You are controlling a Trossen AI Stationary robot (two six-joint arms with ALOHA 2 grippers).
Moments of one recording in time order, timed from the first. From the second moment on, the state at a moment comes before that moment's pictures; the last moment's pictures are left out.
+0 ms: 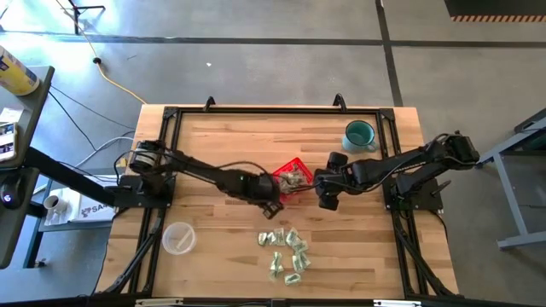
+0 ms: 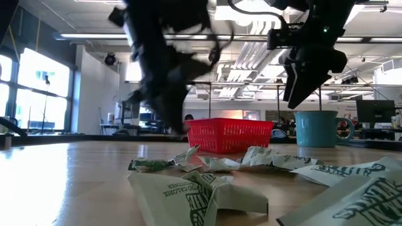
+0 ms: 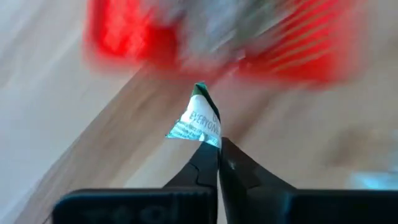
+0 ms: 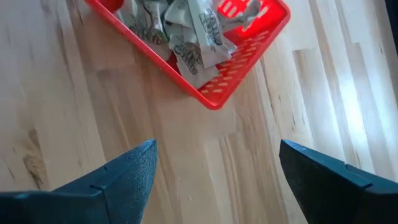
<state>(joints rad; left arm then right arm) -0.14 1.86 1.24 -0.55 -0.23 -0.82 0.15 1.44 0.93 -0.74 0.39 0.31</state>
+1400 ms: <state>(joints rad) -0.43 1.92 1.39 -0.63 -0.03 -1.12 0.18 1.52 0.93 -0.50 0.23 0.06</state>
